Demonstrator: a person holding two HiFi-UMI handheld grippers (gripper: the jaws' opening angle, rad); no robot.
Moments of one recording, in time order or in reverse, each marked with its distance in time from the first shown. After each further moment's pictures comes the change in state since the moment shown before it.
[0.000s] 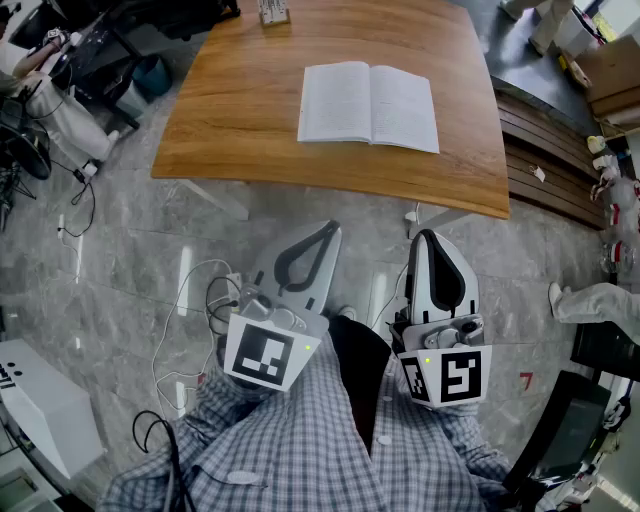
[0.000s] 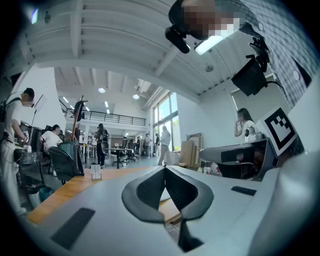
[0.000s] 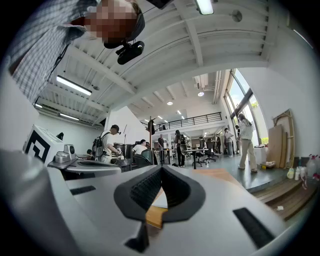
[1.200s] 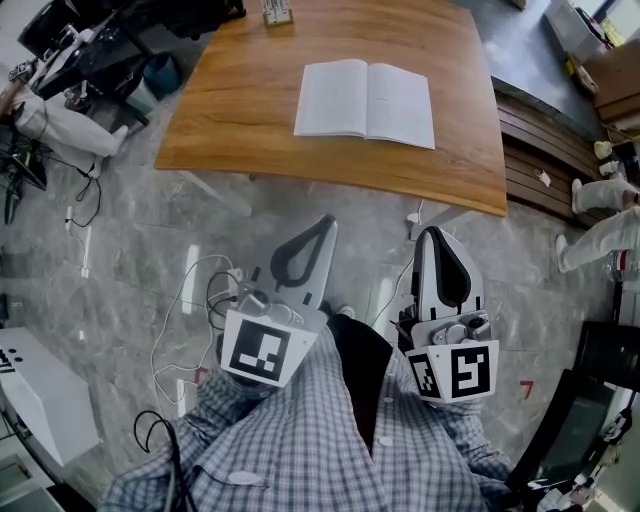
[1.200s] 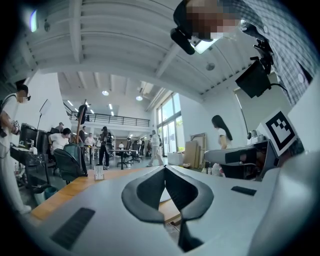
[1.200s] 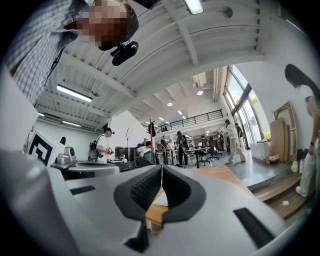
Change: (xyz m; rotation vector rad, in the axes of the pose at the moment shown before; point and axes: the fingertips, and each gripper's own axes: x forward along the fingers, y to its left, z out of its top) left arm 0.013 -0.029 0.008 0.002 -0.019 0.065; right arm -0.022 -0.040 0.000 0.057 -0.014 0.045
